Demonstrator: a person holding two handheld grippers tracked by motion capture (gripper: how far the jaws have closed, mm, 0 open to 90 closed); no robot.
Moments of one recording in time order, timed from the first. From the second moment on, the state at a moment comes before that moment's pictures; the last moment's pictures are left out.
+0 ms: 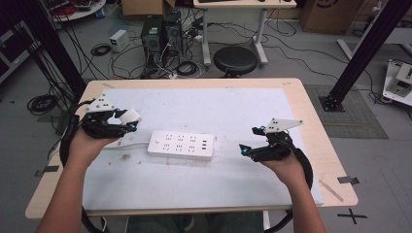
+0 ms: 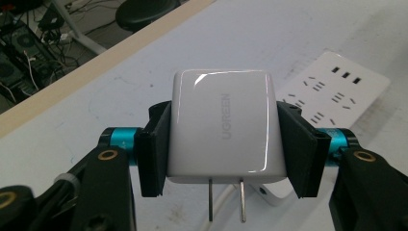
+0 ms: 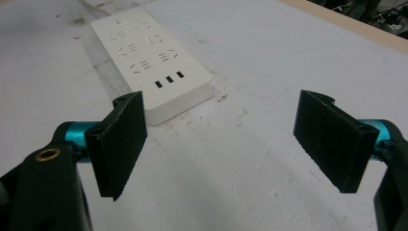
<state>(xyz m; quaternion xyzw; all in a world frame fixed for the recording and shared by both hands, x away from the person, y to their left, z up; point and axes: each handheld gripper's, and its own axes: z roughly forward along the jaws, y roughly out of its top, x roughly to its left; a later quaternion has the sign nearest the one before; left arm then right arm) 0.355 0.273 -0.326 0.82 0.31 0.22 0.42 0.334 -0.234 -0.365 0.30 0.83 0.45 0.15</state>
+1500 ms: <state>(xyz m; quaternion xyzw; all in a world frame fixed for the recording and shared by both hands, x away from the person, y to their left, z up) 0.290 0.177 -0.381 0.86 0.02 0.20 0.46 0.298 -0.159 -0.388 0.27 0.83 0.49 0.01</state>
